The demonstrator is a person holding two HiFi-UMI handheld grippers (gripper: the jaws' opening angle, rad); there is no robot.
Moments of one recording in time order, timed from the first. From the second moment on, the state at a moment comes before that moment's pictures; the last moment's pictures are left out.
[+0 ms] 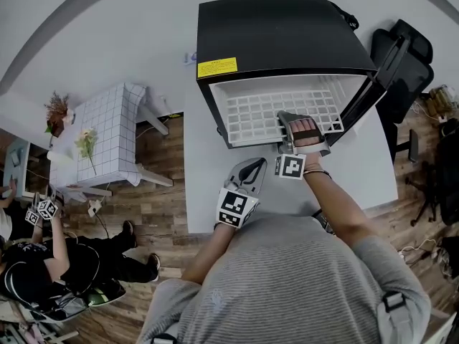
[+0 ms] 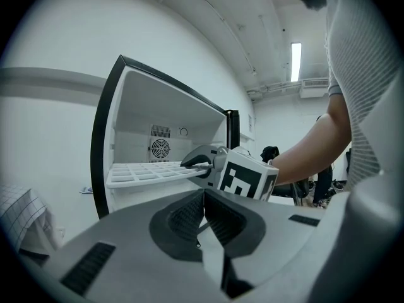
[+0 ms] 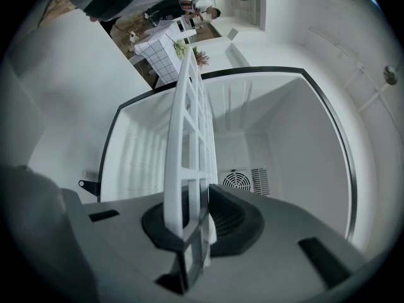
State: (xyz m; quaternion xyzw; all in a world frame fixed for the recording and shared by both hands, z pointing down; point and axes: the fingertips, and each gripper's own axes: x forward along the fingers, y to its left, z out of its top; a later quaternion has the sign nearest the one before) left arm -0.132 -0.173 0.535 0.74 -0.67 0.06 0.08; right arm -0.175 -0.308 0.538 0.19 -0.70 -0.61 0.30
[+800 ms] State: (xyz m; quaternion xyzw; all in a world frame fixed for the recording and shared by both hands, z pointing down) left arm -0.108 -0.152 0.528 0.73 -0.68 0.06 0.08; right arm -0.162 -0.297 0.538 0.19 -0.71 -0.61 0.30
